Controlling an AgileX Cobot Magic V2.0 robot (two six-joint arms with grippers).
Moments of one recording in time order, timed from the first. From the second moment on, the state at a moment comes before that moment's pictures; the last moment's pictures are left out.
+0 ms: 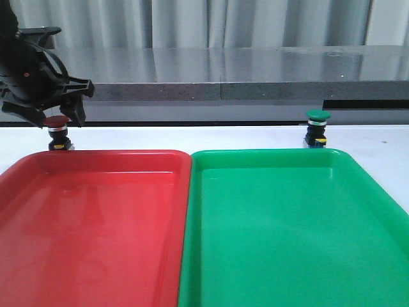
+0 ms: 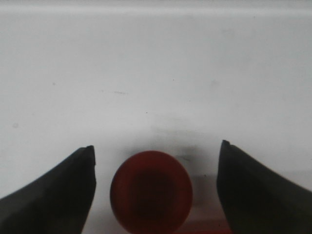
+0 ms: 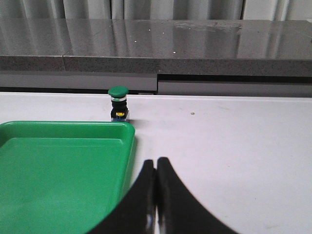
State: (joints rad) left arm -0.13 2.03 -1.46 -0.08 0.41 -0.08; right arm 0.04 -0.01 0.03 -0.05 0.13 0.09
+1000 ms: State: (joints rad) left arm -0.13 1.78 -1.46 -0.17 0.53 -0.08; right arm 0.04 -0.01 0.03 -0.05 0.13 0.09
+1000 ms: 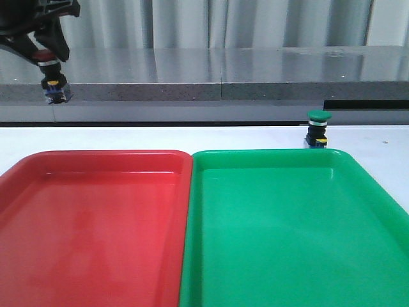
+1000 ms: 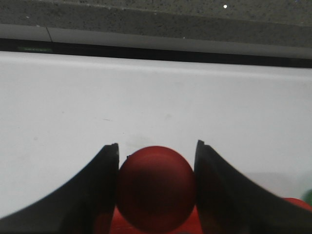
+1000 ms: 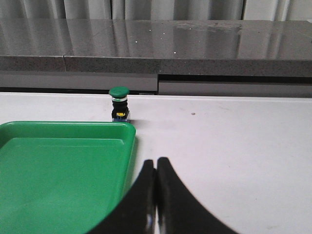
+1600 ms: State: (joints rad) left arm -0.31 1.60 -1.04 -0.20 0.33 -0.14; right arm 0.04 -0.01 0.03 -0.05 0.13 0.09
